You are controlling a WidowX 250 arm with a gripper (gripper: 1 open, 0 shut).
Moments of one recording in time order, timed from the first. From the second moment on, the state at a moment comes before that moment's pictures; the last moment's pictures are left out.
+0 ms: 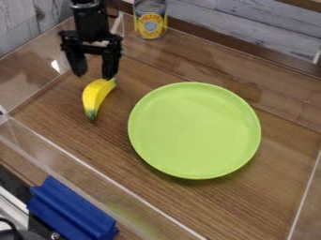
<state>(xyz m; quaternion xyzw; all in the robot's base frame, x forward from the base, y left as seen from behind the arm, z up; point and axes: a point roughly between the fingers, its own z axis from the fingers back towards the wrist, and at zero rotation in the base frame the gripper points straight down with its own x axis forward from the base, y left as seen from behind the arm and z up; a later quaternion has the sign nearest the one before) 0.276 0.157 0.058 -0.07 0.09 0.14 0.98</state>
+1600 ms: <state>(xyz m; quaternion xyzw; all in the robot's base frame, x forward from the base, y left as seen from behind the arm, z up) 0.334 0.178 0.066 -0.09 0.05 0.07 0.99</state>
